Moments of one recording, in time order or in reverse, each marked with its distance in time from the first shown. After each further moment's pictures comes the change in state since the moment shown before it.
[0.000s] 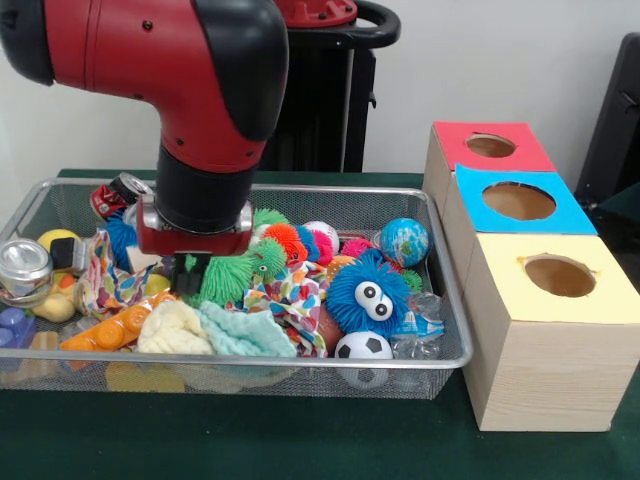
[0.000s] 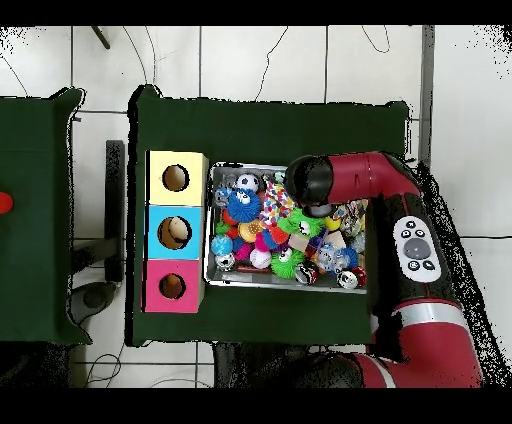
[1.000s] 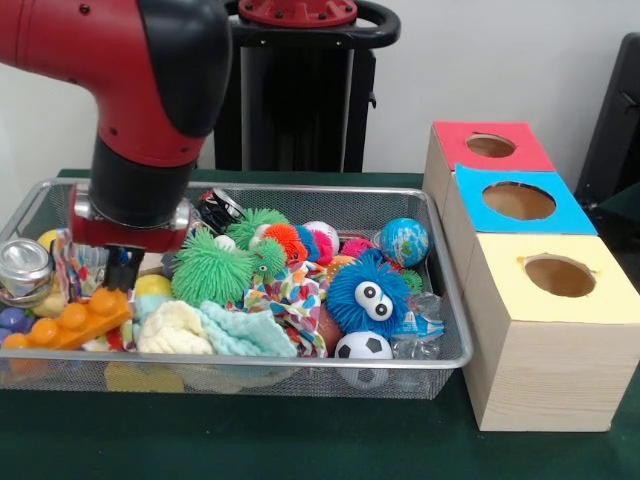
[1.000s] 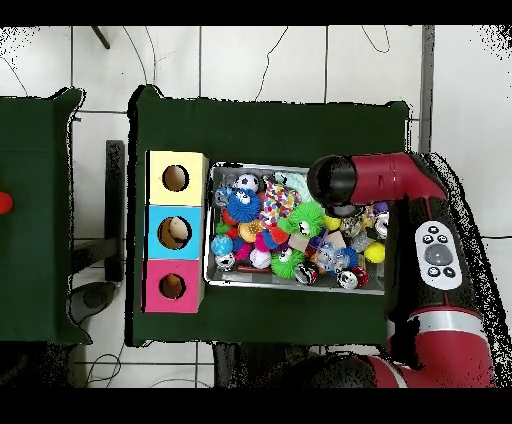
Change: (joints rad) arm -0.030 0.006 -0.048 -0.054 -0.034 0.000 0.000
